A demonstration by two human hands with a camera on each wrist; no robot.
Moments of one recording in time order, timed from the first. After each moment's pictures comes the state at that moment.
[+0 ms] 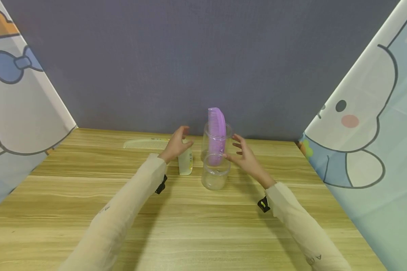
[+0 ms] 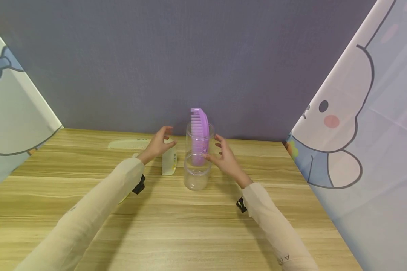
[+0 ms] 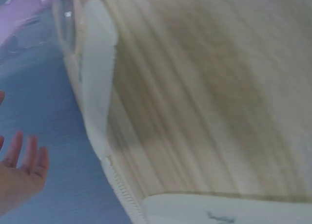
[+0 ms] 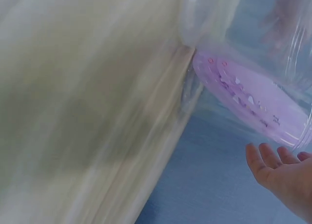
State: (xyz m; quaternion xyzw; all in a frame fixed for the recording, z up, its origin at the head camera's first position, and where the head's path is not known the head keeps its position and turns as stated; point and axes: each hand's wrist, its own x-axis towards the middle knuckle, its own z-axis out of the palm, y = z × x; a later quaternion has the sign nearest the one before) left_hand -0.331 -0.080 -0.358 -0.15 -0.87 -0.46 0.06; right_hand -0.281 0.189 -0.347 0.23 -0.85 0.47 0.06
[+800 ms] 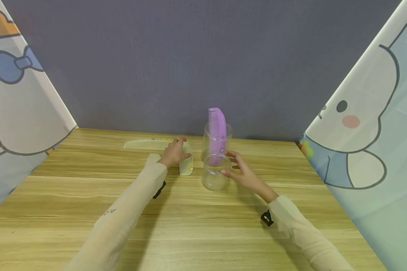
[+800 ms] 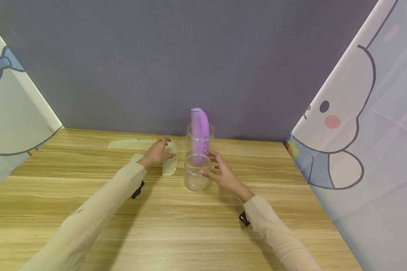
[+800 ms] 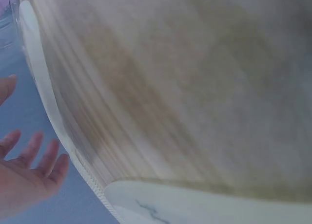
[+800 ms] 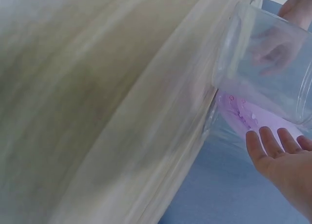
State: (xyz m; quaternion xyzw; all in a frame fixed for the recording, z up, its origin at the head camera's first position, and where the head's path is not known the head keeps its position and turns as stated) left_hand -0.326 -0.085 -0.380 -0.09 -0.96 -0.26 0.01; right_hand -0.232 0.177 -0.343 0.28 -0.84 0.46 0.00
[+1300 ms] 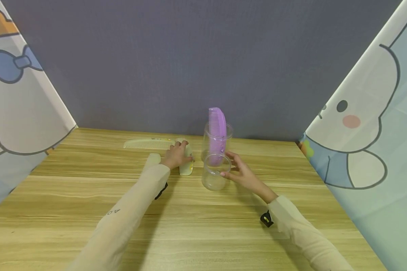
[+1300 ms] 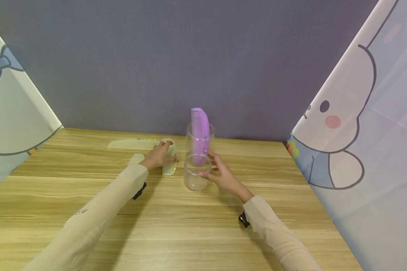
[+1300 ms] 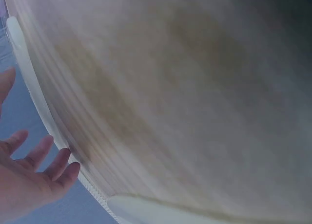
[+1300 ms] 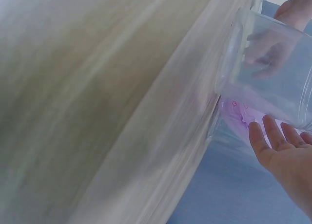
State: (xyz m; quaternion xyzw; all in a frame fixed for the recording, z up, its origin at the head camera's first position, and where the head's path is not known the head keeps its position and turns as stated) left_hand -0.323 -0.077 -0.389 -0.09 -0.97 -0.22 -0.01; right_hand -0.253 0.185 -0.373 0.30 -0.82 0.49 -0.02
